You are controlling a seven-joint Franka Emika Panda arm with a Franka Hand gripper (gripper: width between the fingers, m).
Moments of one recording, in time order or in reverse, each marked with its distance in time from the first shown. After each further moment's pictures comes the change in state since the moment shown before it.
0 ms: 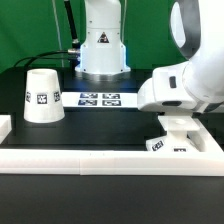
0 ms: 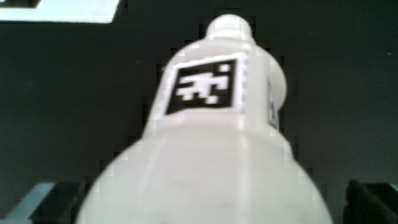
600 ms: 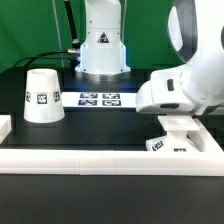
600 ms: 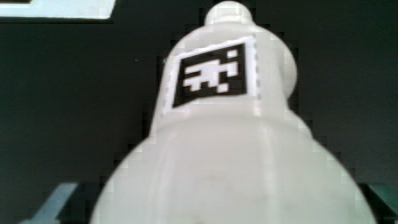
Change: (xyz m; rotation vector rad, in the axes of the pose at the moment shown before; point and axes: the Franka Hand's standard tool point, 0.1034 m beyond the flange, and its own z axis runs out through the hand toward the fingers) arm 0.002 0.002 0.005 -0.001 0.003 0.001
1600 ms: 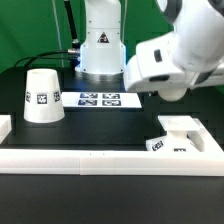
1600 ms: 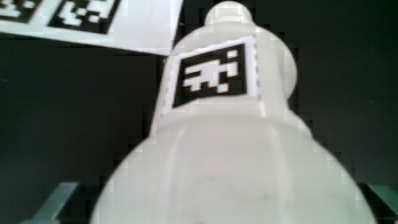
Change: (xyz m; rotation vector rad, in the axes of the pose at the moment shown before) arm -0.038 0.032 -0.063 0.040 0.020 -0.101
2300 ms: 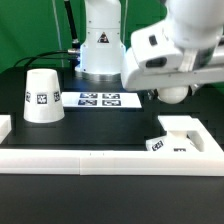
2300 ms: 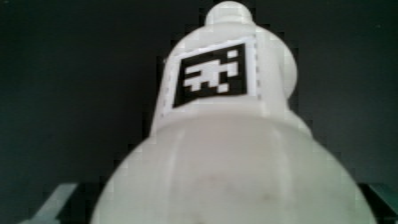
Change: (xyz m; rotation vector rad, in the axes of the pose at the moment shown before) arm 0.021 0.005 -0.017 -0.001 0.287 -0.018
